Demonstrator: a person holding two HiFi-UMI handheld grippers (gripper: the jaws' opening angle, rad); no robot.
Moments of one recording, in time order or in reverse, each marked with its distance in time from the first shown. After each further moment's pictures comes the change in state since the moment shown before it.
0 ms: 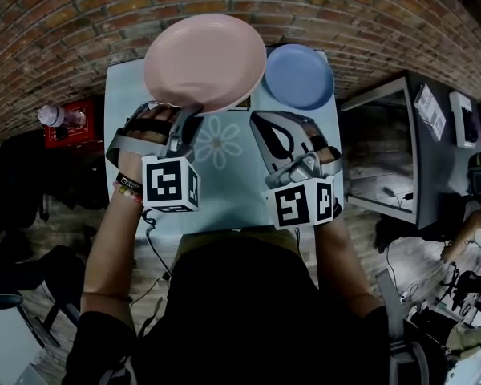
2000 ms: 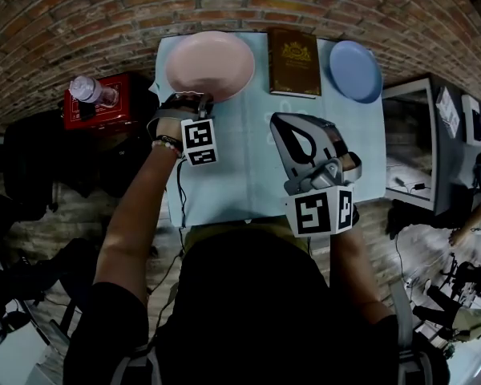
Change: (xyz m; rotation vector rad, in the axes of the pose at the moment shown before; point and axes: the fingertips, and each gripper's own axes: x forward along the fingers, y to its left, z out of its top) left arm 0.068 -0.122 -0.264 -0.065 0.104 -0.169; right arm 0.100 0.123 0.146 -0.015 0.077 0.039
